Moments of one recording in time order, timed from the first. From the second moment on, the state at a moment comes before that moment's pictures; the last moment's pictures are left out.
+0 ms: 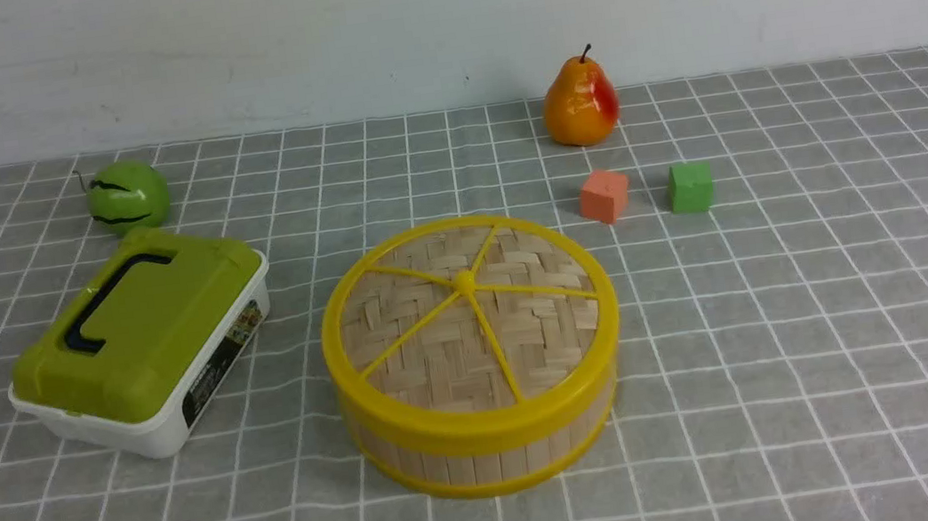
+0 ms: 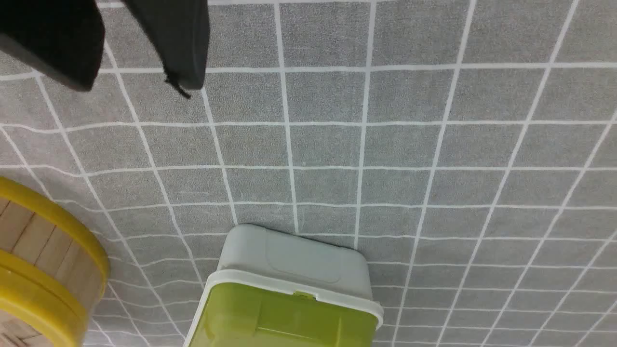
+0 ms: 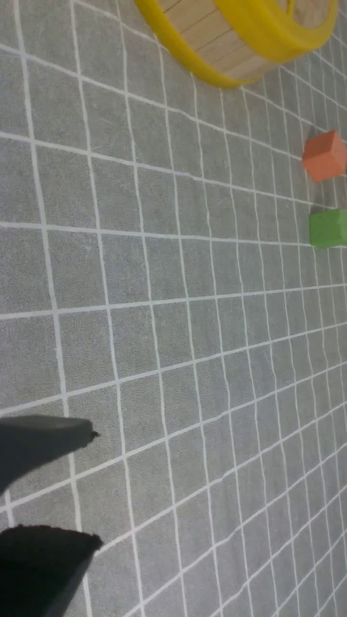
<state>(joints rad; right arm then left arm) -0.04 -0.01 0.02 -0.03 0.39 0.18 -0.05 -0.01 0.03 -0.01 0.37 -0.08</state>
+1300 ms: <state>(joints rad) -0.04 -0.01 0.02 -0.03 0.39 0.18 -0.05 -0.01 0.03 0.00 0.37 -0.08</state>
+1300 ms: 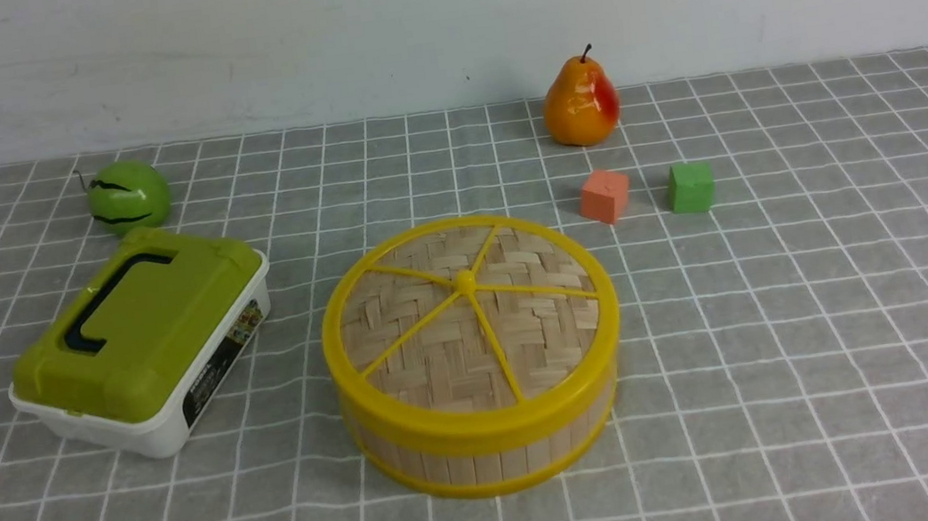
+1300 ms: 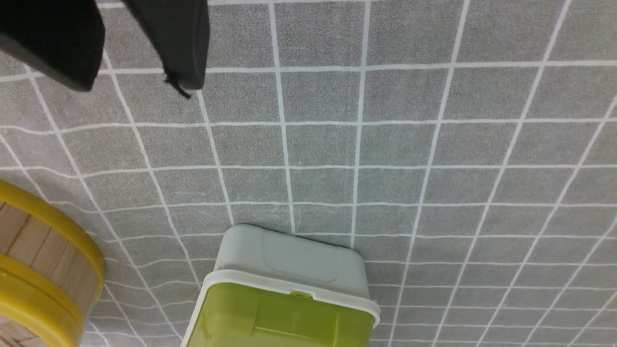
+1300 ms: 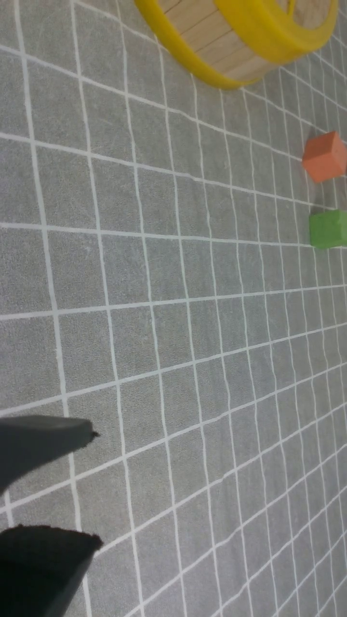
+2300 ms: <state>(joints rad) -0.04 -0.01 0.03 0.66 0.38 0.59 -0.05 -0.01 0.03 0.00 0.37 -0.08</state>
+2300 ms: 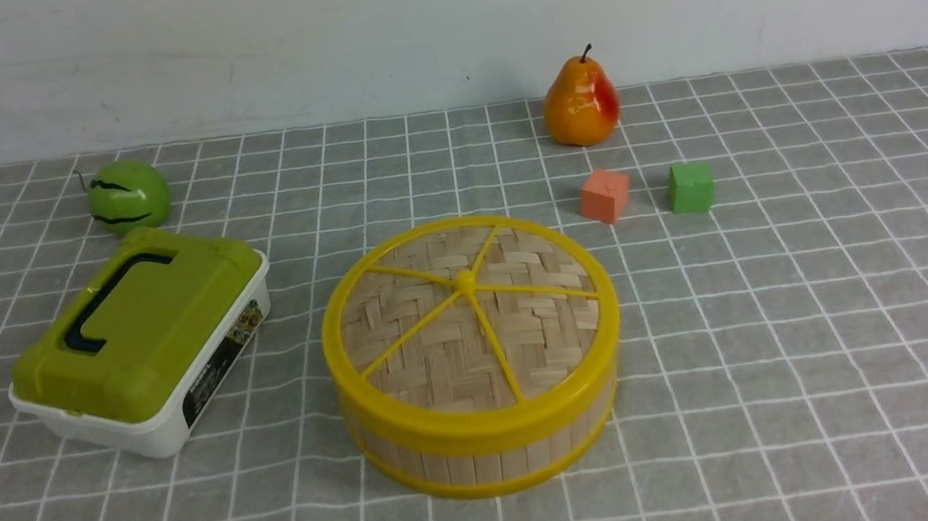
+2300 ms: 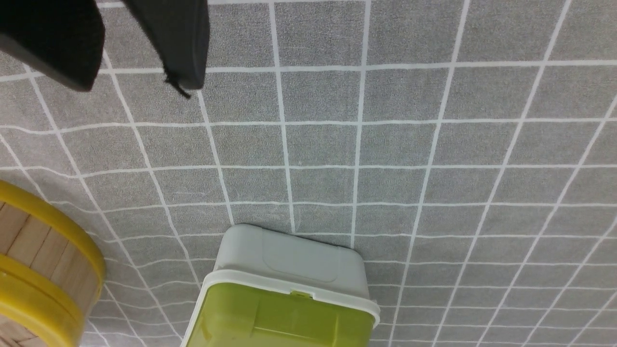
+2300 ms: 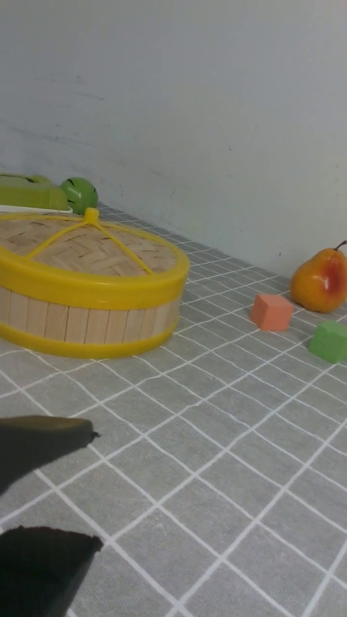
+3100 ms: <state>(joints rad) -0.04 0.84 -1.08 0.56 1.15 -0.40 -0.05 -0.01 0.03 0.00 0.37 -0.08</state>
